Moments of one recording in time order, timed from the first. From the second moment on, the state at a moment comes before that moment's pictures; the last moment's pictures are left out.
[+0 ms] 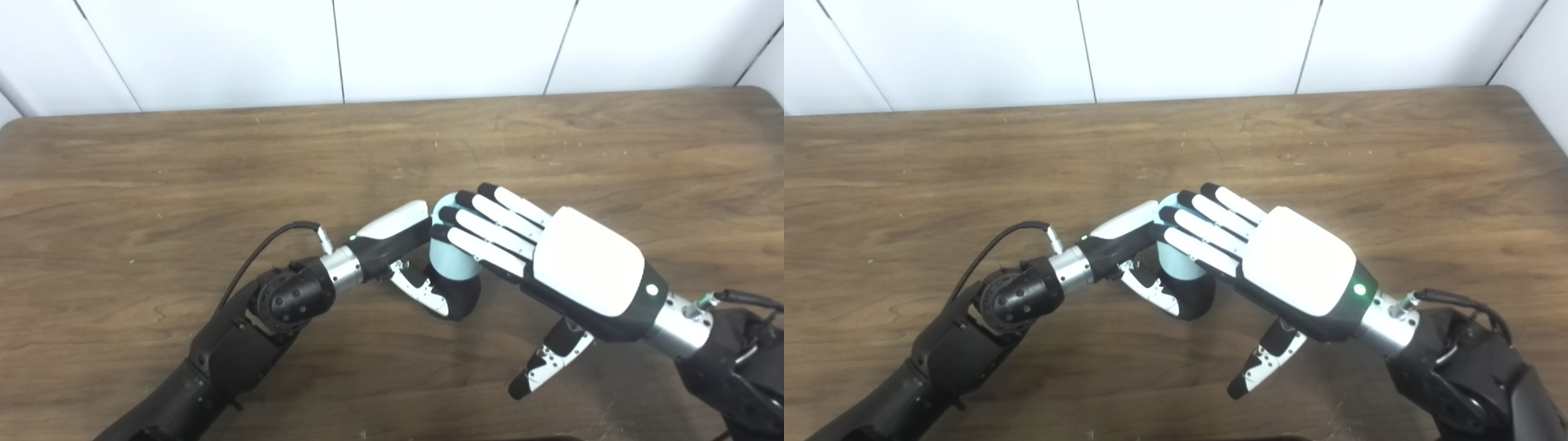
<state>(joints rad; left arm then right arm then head) -0.45 0.27 -0.66 0.06 0.27 -0.07 -0.38 0.01 -0.48 0.08 -0.67 -0.73 -0.44 0.43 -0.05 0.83</state>
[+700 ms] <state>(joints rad) -0.45 0.28 -0.66 0.06 0.27 -0.07 -0.38 0.01 -0.48 0.12 -0.66 -0.71 -0.40 0.43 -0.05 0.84</state>
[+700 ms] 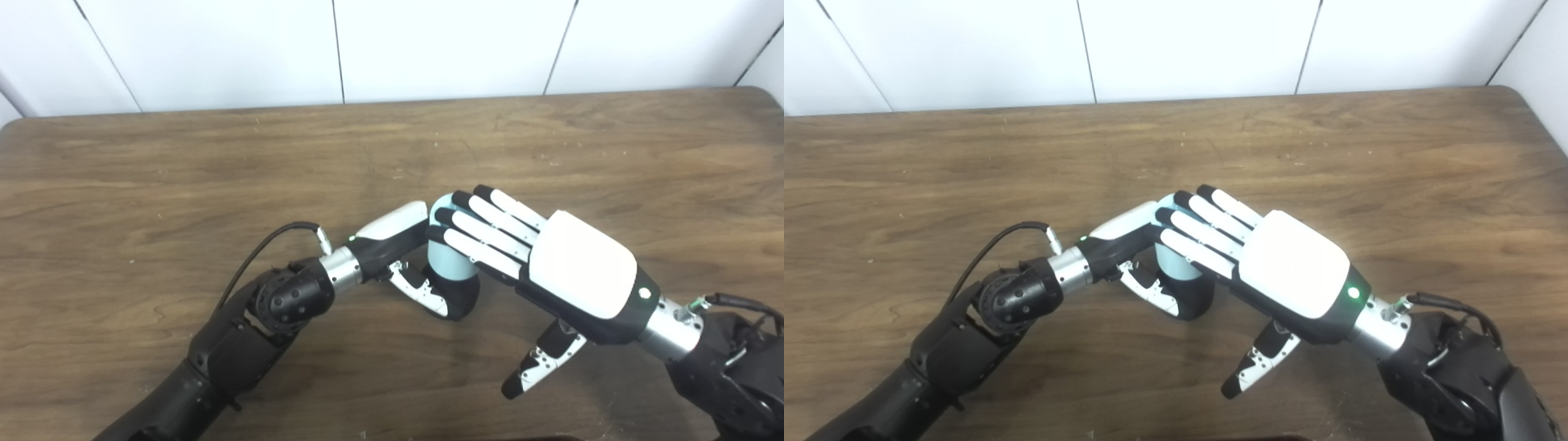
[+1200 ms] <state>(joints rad) -0.45 0.28 -0.66 0.05 0.27 -0.07 -0.38 0.02 -0.48 0.14 -0.65 -0.60 -0.31 0.43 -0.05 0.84</state>
